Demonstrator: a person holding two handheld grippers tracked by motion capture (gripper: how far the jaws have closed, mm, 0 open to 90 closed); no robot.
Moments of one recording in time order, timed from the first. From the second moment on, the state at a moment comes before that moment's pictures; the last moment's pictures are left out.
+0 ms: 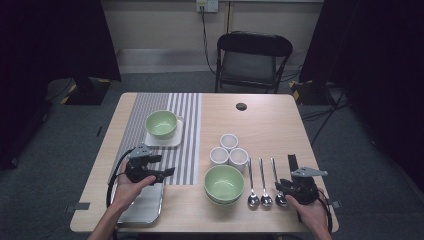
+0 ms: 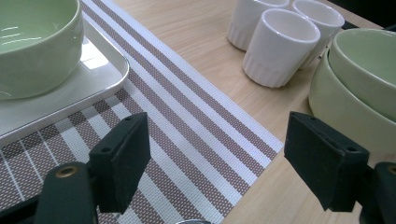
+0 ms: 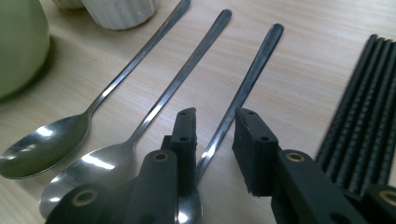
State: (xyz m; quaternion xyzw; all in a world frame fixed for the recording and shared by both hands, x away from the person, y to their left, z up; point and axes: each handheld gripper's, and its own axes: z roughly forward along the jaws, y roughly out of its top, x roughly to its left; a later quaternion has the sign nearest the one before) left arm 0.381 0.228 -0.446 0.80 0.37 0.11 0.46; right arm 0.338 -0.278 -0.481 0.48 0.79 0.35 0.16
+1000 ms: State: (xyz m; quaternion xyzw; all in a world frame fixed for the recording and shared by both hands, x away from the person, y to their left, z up) left arm 0.380 0.232 -0.446 0.79 0.38 0.11 0.46; right arm 0.351 -0.275 -0.487 0.49 0.79 0.32 0.19
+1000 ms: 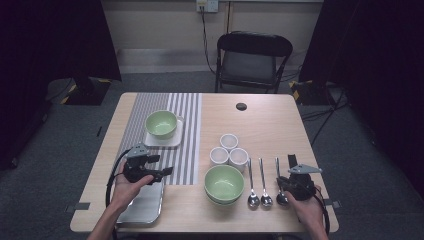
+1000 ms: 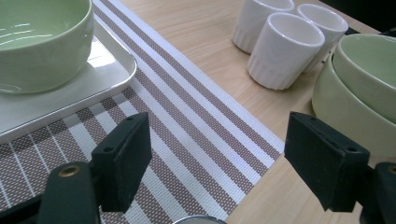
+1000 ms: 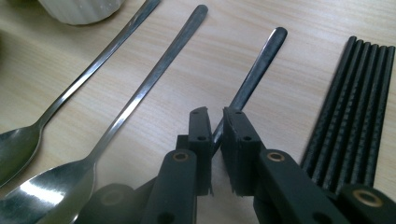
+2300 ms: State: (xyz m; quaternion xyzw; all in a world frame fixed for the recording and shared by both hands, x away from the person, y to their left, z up) left arm 0.381 0.233 -0.447 0.79 0.38 0.10 0.46; right arm 0.394 -0.268 -0.490 0.52 0.76 0.33 0.20
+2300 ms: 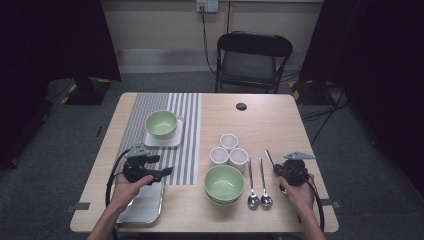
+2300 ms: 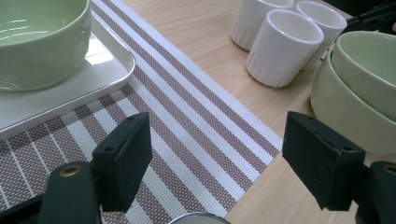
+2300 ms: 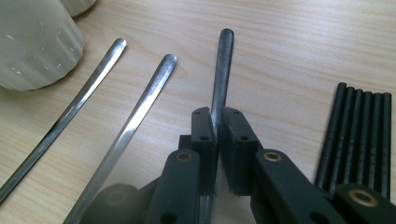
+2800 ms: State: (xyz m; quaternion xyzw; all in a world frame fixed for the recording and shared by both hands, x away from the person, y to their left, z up) left arm 0.382 0.235 -0.448 0.80 0.38 0.11 0.46; right arm 0.411 -0.261 -0.490 0.52 0.76 0.34 0.19
